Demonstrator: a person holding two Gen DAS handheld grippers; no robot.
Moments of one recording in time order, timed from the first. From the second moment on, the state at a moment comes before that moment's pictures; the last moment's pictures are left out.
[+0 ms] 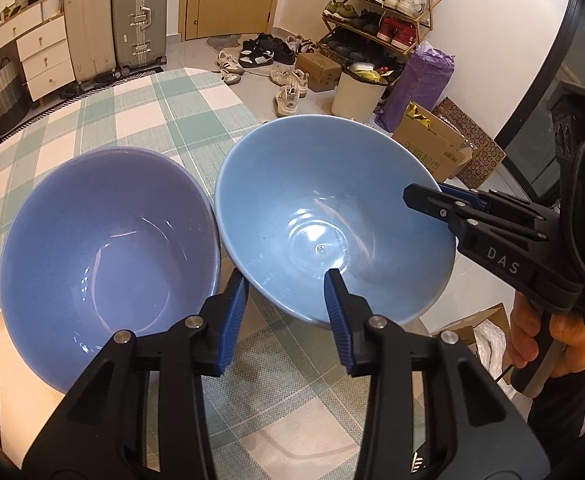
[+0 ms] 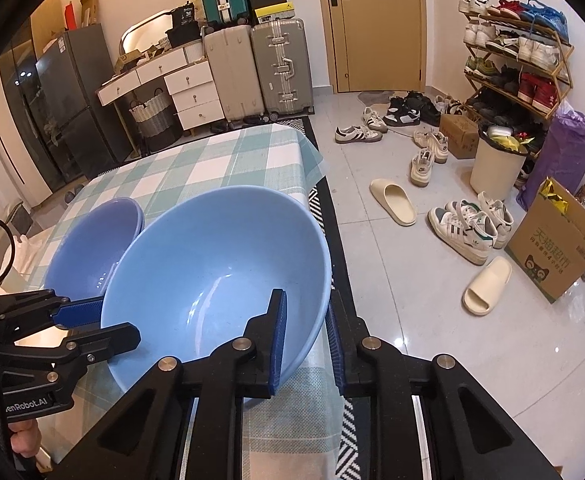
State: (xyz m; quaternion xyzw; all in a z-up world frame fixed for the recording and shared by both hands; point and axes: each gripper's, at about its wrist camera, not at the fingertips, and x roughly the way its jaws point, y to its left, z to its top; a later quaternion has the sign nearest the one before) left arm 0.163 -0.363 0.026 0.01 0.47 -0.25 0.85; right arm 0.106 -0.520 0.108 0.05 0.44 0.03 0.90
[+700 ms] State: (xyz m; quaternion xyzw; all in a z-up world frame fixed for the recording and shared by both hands) left arm 0.140 -0.349 0.072 0.00 0.43 -0.25 0.87; right arm 0.079 -0.509 0.156 0.04 0.40 0.02 0.91
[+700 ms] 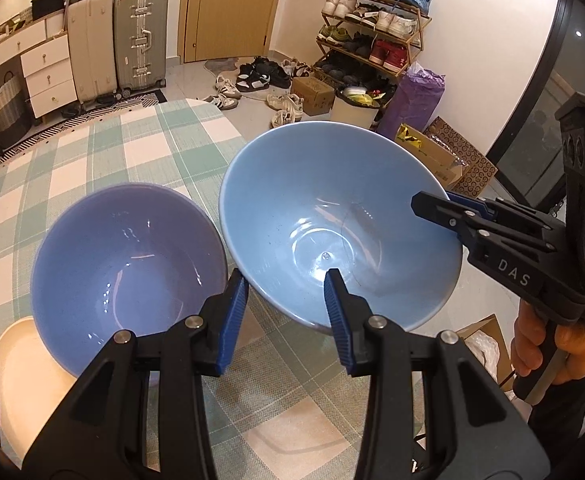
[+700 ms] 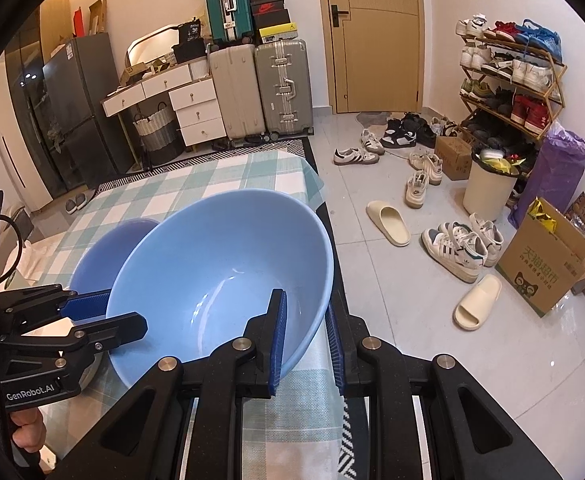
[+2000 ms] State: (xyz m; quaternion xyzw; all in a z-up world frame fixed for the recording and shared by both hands) left arm 0.105 -0.246 0.158 -0.03 0.38 -0.20 0.90; right arm 0.096 -0.417 0.219 0.00 0.37 0.07 0.93
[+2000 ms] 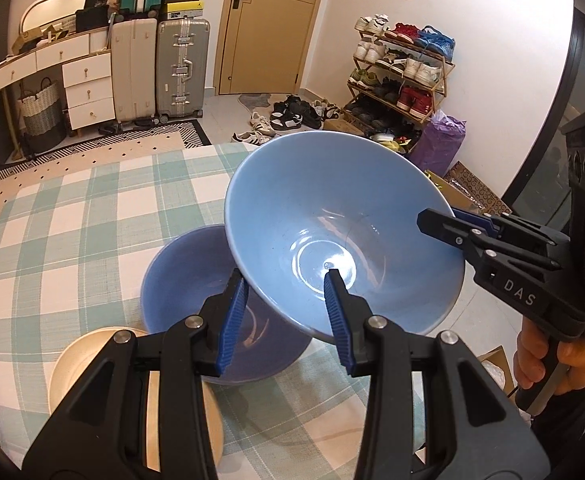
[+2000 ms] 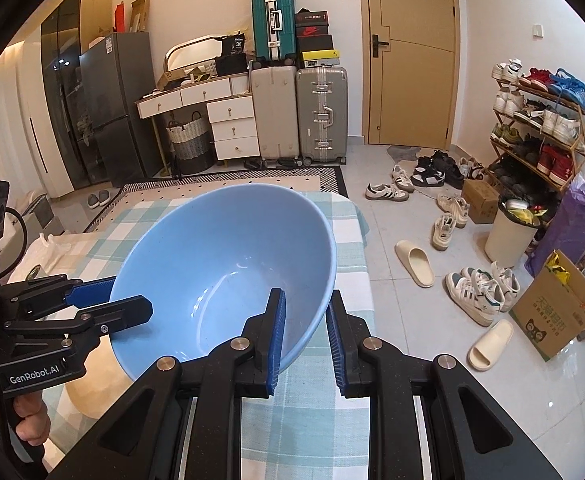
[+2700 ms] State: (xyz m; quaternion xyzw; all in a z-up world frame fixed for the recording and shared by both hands) left arm 0.116 -0.188 0.147 -0.05 0.38 -0.17 0.91; right arm 0.123 -0.361 0.203 -0.01 0.38 0.10 0.92
